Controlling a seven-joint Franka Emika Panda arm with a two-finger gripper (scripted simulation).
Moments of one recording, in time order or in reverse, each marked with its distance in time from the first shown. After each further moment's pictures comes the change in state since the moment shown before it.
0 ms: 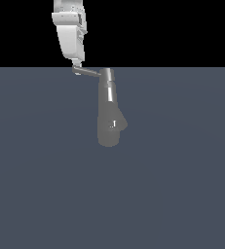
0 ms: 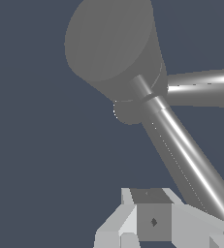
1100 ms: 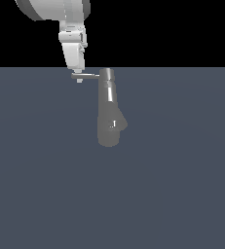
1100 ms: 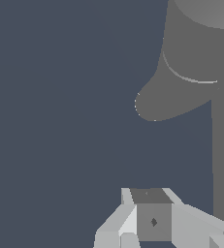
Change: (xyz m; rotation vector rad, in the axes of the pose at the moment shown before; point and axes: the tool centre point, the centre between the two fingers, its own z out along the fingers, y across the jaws) arm -0.008 -0.053 0.028 -0.014 -0.001 -0.012
